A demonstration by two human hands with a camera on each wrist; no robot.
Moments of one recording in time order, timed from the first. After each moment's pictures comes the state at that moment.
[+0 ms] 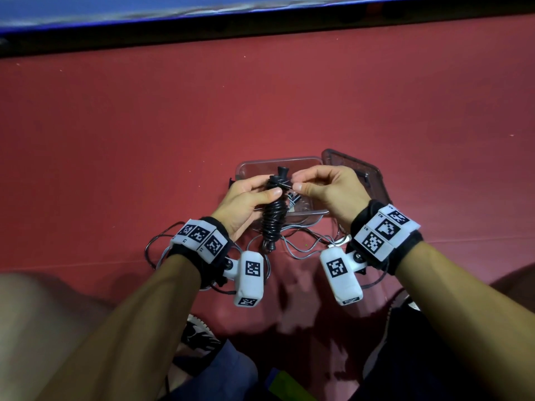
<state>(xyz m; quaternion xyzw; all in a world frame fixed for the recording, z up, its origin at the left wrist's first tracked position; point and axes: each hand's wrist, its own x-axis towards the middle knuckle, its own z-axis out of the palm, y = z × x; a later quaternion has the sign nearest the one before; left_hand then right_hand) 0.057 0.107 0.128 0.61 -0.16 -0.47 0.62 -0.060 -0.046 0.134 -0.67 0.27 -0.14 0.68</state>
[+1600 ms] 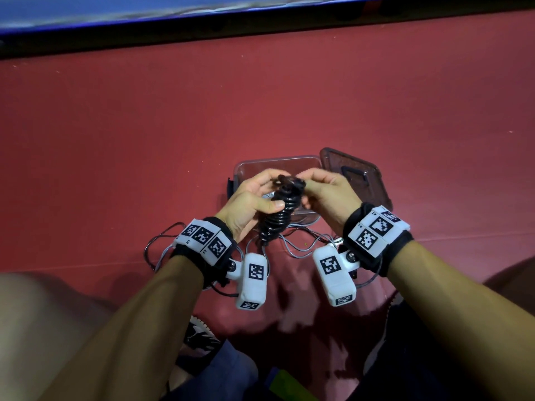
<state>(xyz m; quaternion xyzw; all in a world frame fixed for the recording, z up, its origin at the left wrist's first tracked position) 0.054 0.102 0.124 0.56 -0.21 -0.49 0.63 -0.055 -0.037 0.124 -0.55 0.29 -0.13 0.77</state>
